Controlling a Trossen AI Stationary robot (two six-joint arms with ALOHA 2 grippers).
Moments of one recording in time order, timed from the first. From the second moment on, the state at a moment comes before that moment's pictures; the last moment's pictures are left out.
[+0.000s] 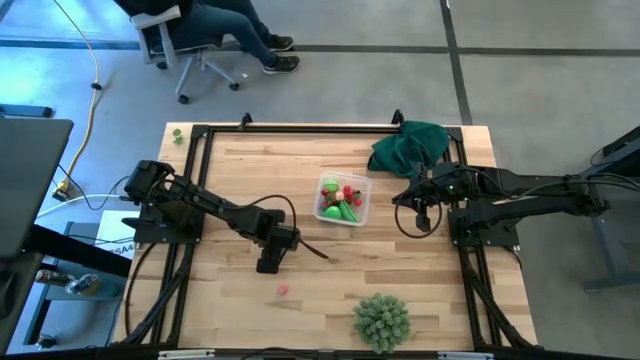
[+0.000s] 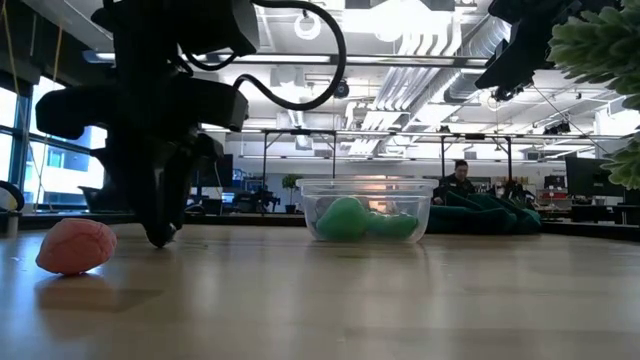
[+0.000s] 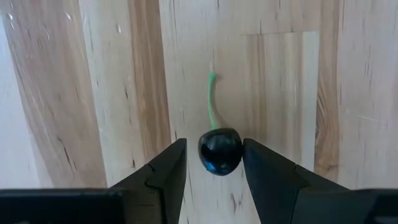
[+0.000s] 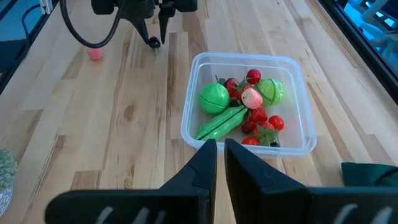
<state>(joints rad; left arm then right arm) -0.12 1.70 0.96 -0.65 -0.05 -0.16 -0.08 0.73 0.65 -0.51 -0.03 0.00</state>
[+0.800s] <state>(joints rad) -0.12 1.75 0.96 -0.63 -0.04 -0.16 -0.08 0.73 0.65 -0.51 -0.03 0.00</state>
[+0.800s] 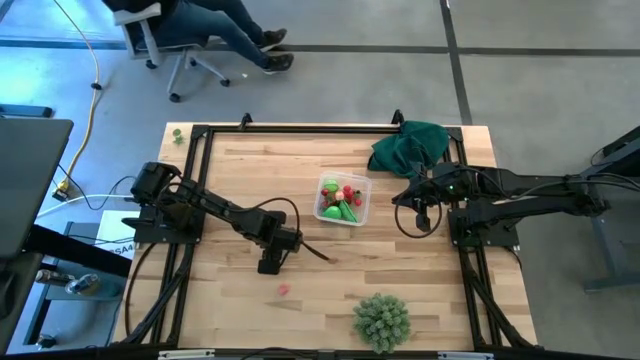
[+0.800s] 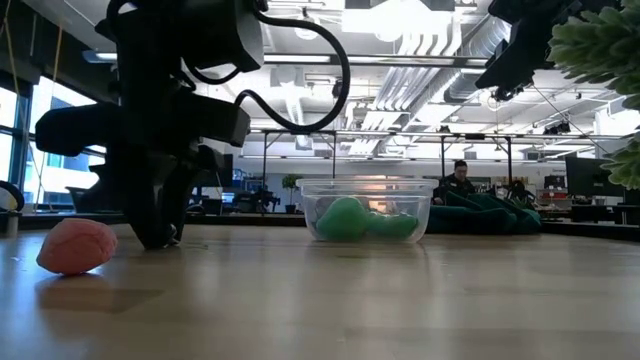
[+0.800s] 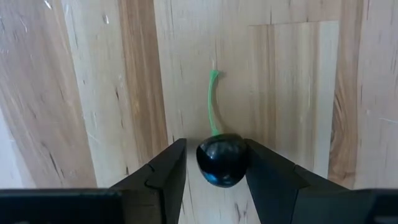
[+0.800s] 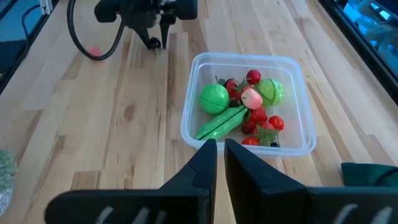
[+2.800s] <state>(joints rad) -0.12 1.76 1.22 -0.73 -0.09 0.15 -0.08 0.73 0.65 -0.51 -0.03 0.00</state>
